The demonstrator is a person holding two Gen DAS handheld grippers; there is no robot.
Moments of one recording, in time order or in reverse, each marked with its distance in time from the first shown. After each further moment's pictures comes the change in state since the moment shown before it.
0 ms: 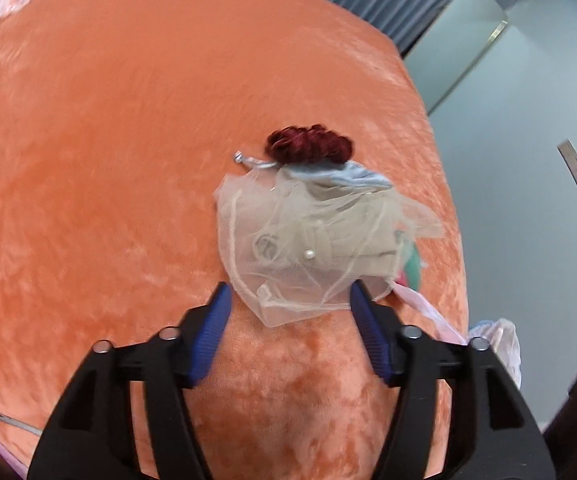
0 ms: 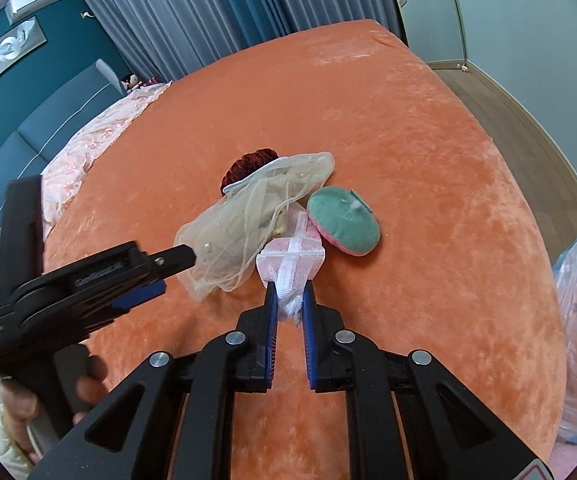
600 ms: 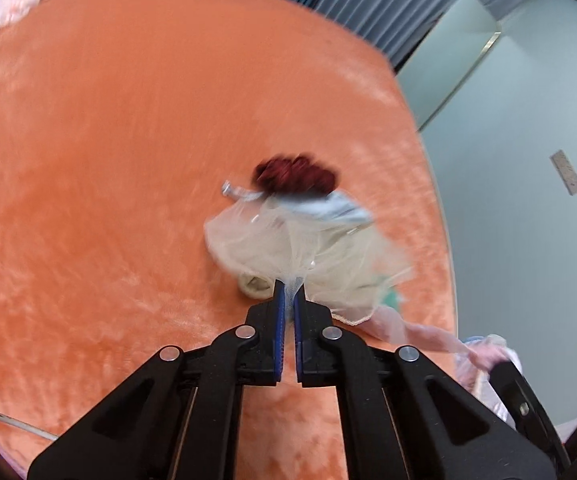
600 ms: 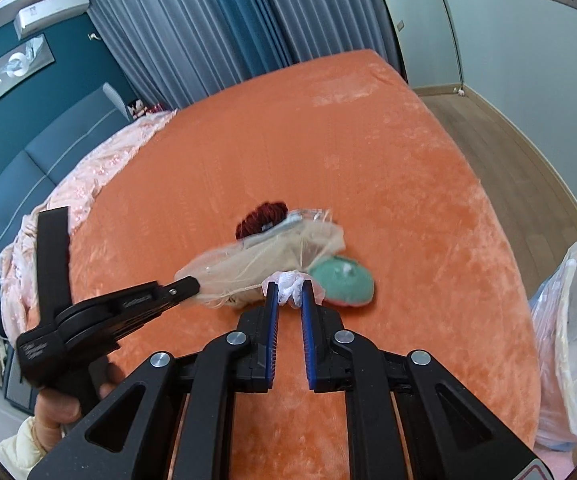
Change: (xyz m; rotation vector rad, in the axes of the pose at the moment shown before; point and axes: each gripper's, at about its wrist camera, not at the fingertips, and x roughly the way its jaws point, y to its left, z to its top) left arm -0.027 -0.020 0.015 0.045 -0.082 -0.016; right arm -0.049 0.007 0.030 0.006 -0.108 0.014
